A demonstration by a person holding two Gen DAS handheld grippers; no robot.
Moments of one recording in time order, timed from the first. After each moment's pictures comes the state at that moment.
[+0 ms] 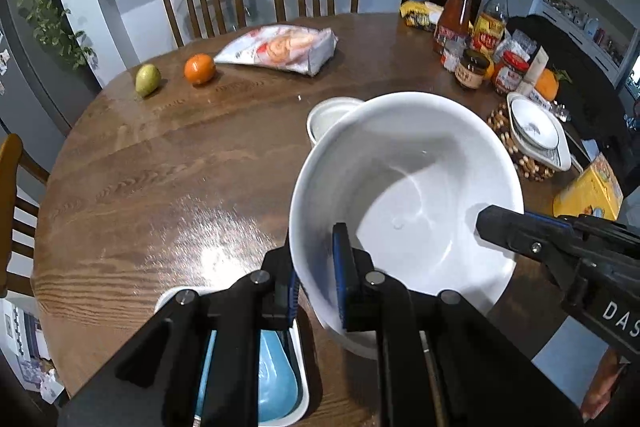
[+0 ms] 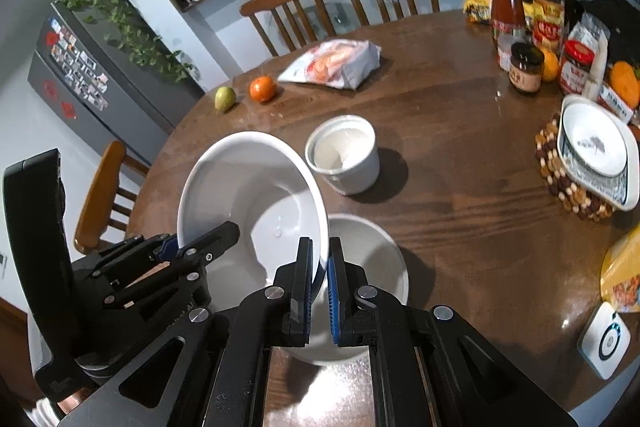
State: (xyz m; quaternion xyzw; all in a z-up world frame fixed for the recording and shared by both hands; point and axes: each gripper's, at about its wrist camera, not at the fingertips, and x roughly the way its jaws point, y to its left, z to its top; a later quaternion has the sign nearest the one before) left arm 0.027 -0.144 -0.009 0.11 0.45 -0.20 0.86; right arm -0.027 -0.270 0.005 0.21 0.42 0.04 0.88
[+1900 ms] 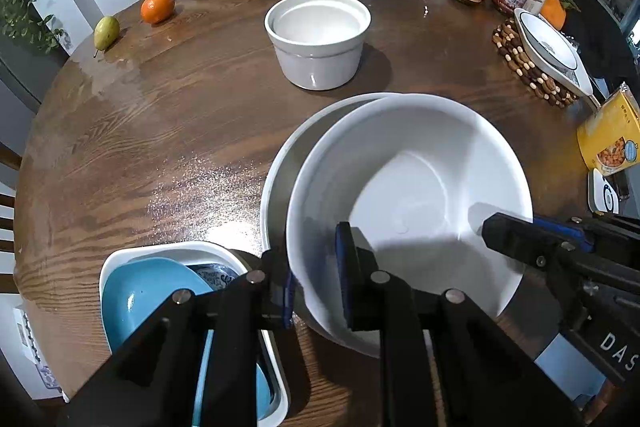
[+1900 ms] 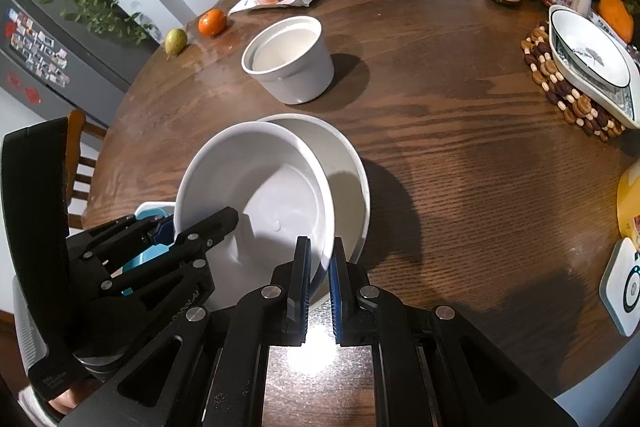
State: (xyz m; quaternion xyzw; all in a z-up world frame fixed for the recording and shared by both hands) left arm 0.028 -0.169 -0.077 0.15 0.52 -0.21 0.81; right arm -0.032 -0.269 -0.062 0.22 0.51 0.01 0.84
